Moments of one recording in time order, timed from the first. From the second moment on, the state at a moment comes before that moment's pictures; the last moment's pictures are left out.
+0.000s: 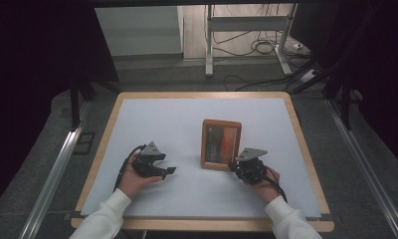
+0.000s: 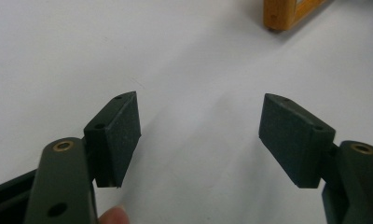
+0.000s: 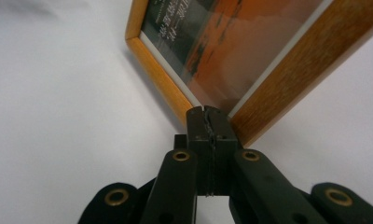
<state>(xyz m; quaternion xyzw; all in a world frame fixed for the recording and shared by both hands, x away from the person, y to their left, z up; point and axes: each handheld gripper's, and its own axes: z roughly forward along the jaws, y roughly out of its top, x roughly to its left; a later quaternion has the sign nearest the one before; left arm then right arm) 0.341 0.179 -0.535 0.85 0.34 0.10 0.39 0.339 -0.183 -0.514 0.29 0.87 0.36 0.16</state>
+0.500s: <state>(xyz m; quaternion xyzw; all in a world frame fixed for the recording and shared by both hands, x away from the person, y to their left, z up) 0.341 0.178 -0.535 0.85 0.34 0.10 0.39 0.341 -0.186 -0.514 0.29 0.87 0.36 0.16</state>
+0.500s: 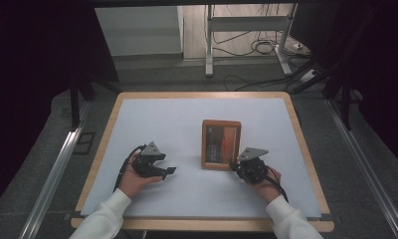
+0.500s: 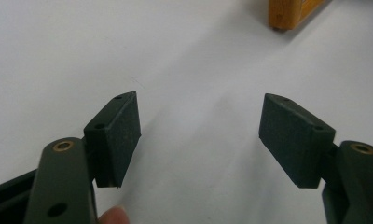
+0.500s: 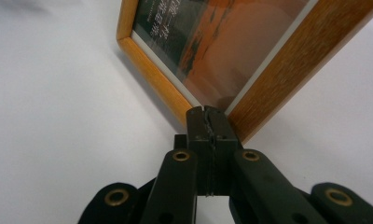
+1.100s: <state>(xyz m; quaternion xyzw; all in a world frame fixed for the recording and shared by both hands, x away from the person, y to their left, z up) 0.340 0.175 -0.534 0.85 0.34 0.11 0.39 0.330 -0.208 -0.505 0.28 0.85 0.41 0.16</state>
